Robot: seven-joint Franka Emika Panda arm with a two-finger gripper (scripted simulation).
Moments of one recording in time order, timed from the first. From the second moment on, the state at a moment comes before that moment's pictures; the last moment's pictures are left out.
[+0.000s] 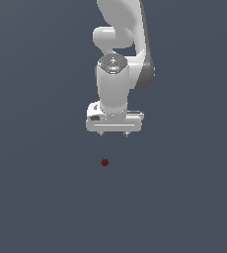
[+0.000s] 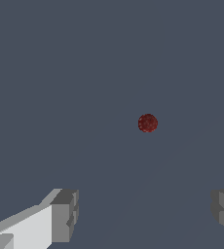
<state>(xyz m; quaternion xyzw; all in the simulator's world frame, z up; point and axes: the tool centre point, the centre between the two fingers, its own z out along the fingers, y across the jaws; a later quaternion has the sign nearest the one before) 0.003 0.002 0.179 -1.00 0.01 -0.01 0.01</state>
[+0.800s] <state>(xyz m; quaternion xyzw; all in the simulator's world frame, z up) 0.001 0.026 0.180 -1.00 -0.01 -0.01 0.00</state>
